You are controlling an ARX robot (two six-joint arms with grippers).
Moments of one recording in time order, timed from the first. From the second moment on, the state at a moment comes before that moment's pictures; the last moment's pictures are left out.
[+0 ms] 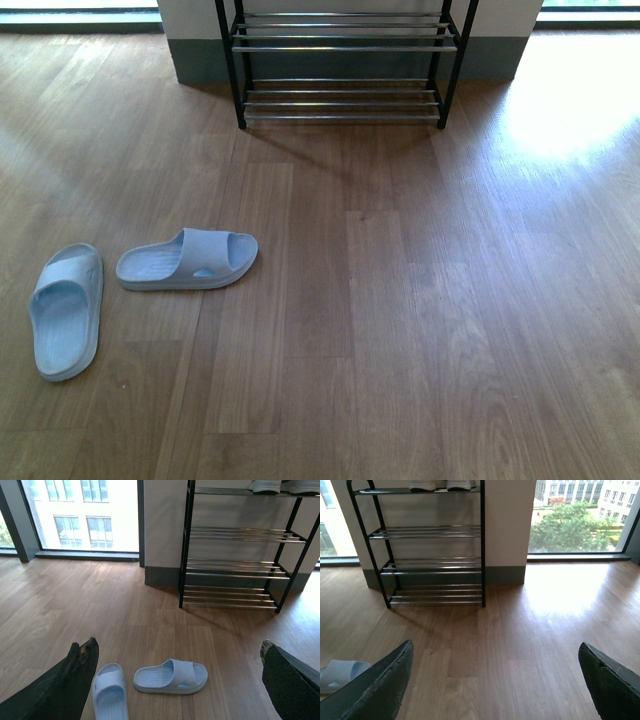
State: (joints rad) left arm 0.00 0.02 0.01 0.00 0.00 -0.01; right arm 0.00 0.00 0.02 0.00 0.00 0.00
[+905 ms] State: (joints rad) left arm 0.00 0.02 0.01 0.00 0.00 -0.01; right arm 0.00 0.00 0.02 0.00 0.00 0.00
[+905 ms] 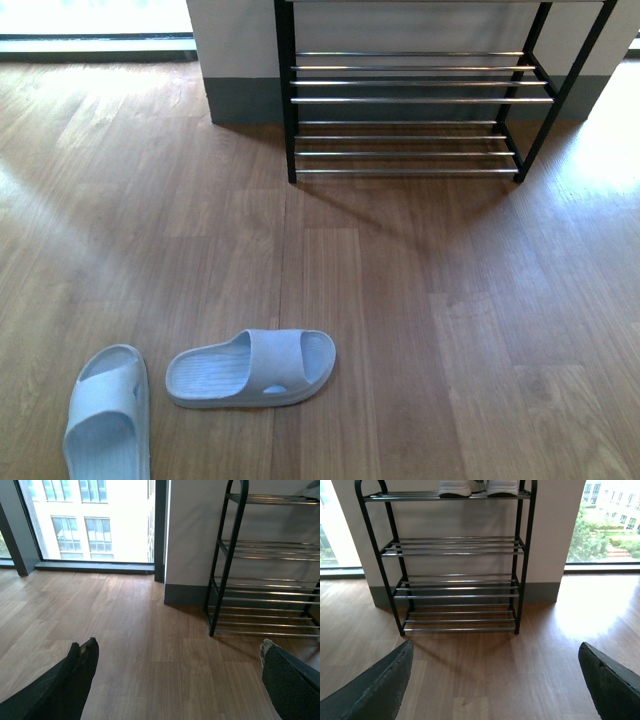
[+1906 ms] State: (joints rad) left arm 0.00 0.02 0.01 0.00 0.00 -0.01; right arm 0.75 1.78 0.50 0.54 0.09 0.35
